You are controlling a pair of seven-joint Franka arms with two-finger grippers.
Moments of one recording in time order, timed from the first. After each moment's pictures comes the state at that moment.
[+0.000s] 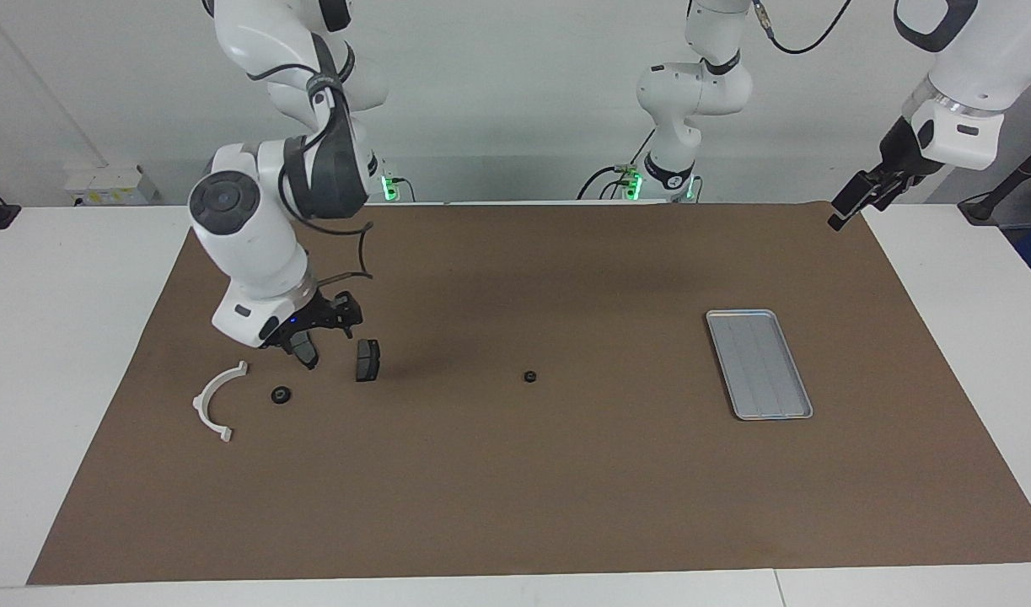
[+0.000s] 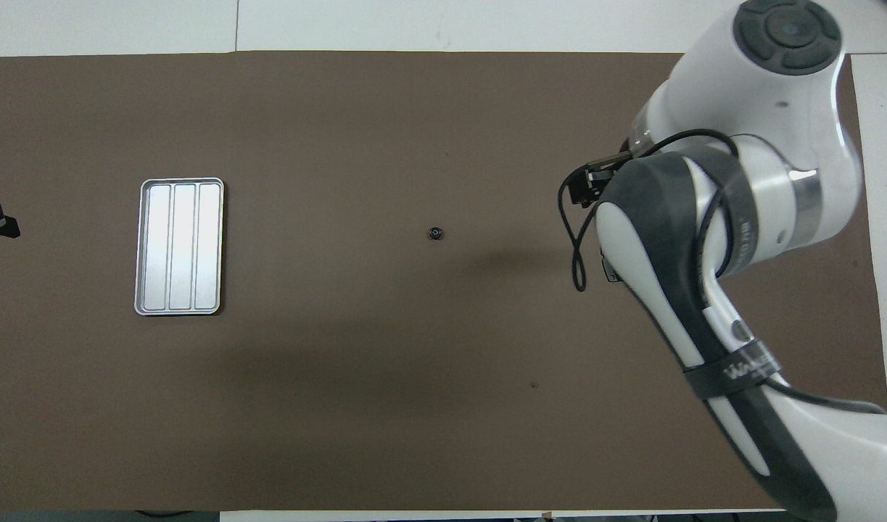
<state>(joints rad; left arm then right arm) -0.04 -0.03 0.12 -1.57 -0.02 1.51 -0.25 0.35 0.30 -0.05 -1.49 0.01 1.74 0.15</state>
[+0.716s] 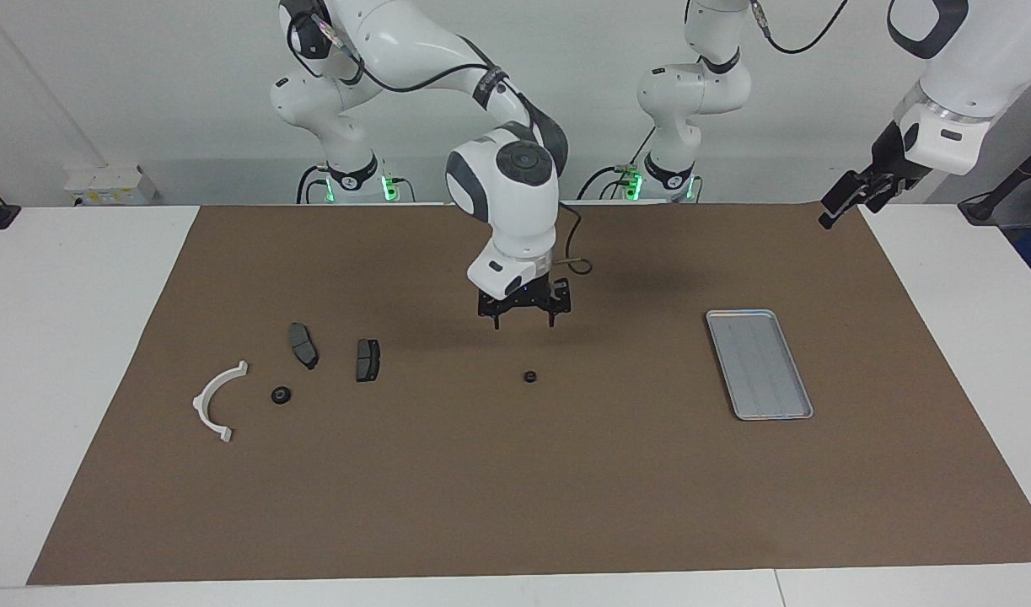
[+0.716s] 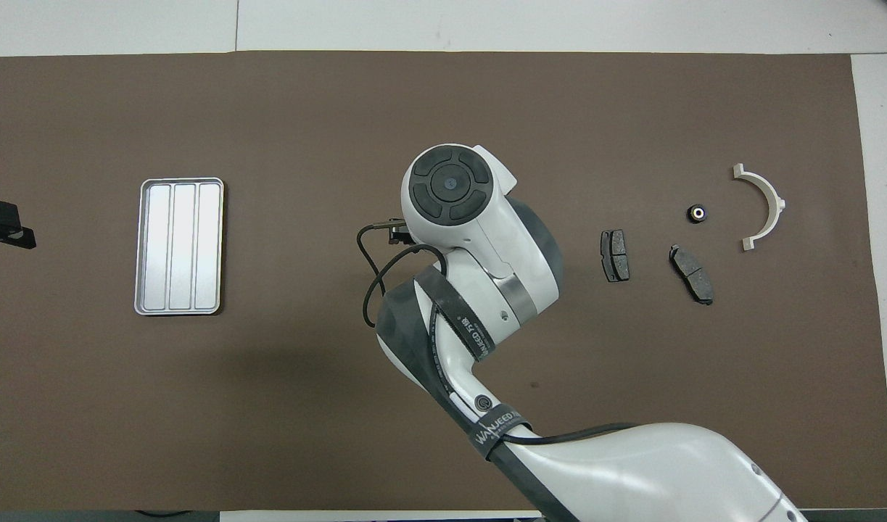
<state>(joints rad) -0.01 -0.05 0.08 -1.61 -0.02 1.51 -0.21 0.64 0.49 -0.05 -1.50 0.01 2.04 0.60</state>
